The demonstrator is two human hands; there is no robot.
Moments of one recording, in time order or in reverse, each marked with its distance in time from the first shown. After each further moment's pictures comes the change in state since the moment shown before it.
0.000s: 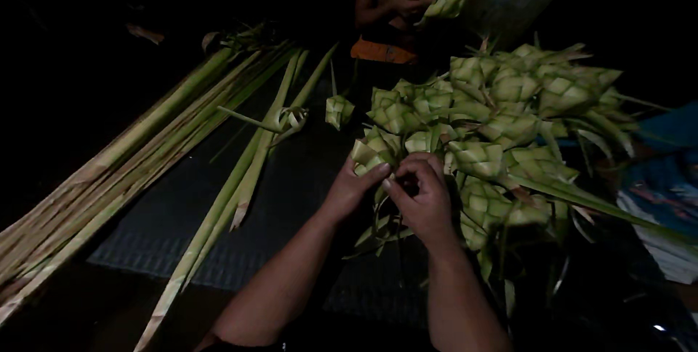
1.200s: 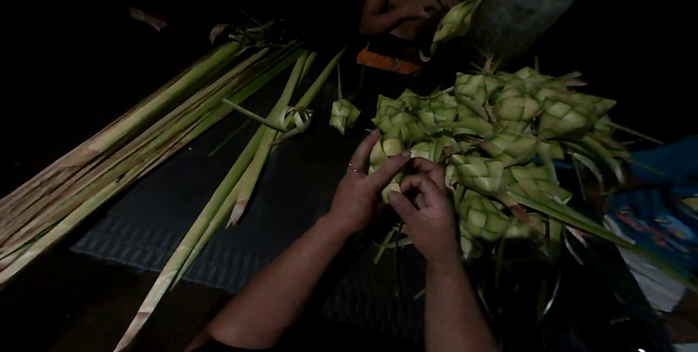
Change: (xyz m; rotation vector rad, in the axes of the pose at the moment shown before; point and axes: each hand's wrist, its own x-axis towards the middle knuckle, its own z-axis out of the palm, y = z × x) left_hand 0.011 -0.019 -0.006 0.924 0.116 0.835; right_hand -0.001 -0.006 0.001 0.159 -0.039 -0.011
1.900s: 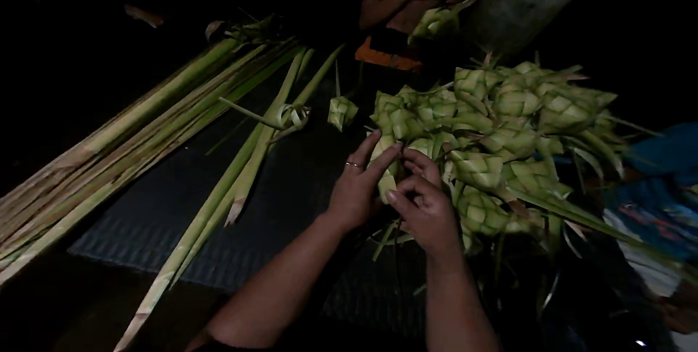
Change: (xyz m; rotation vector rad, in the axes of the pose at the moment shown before) left_hand -0.002 -0.005 0.002 -0.011 -0.071 -0.073; right_hand 0.000 -0.001 -0.005 0.018 -0.070 0.054
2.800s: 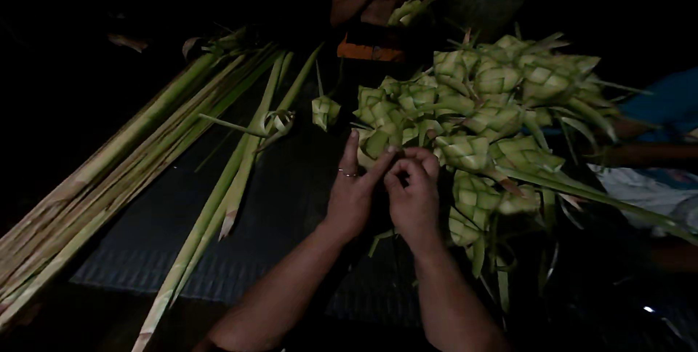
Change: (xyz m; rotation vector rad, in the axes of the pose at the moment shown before) left_hand -0.008 0.018 0.017 0.041 0.014 -0.072; right_hand 0.004 -0.013 0.010 -0.314 0.249 0.251
